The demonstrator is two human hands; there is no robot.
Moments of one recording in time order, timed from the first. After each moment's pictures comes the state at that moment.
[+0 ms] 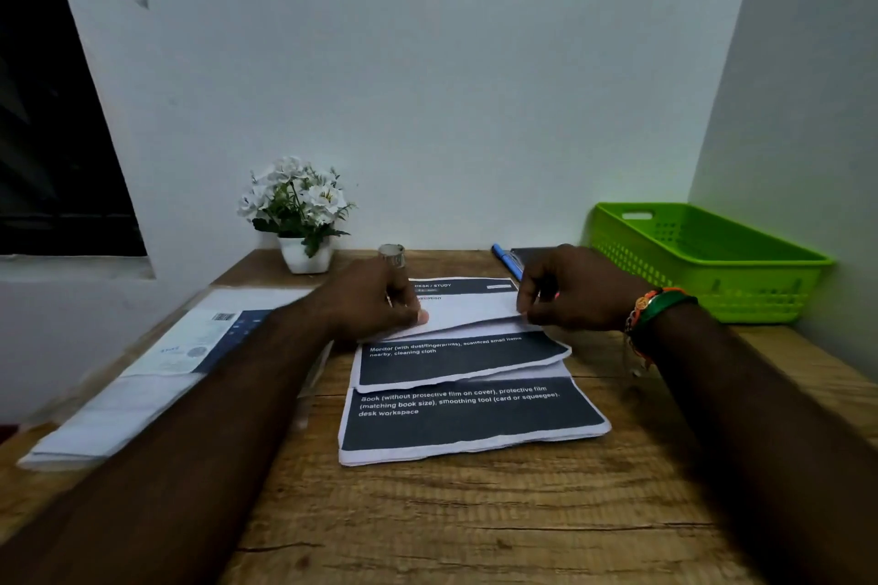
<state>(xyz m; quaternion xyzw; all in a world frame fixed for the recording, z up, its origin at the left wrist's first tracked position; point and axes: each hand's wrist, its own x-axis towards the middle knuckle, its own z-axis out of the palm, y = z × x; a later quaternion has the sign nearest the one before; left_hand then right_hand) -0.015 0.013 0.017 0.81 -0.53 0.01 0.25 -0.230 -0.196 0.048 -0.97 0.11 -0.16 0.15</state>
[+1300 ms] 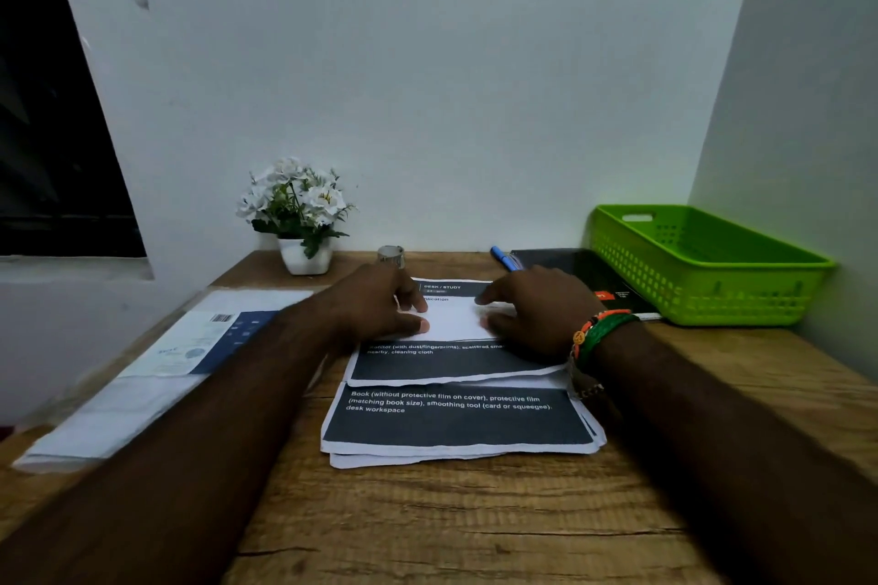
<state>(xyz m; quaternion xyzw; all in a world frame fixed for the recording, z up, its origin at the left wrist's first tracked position) -0.016 0.003 0.017 0.82 -0.53 0.01 0.20 -0.212 -0.155 0.034 -0.98 0.17 -0.12 -0.04</state>
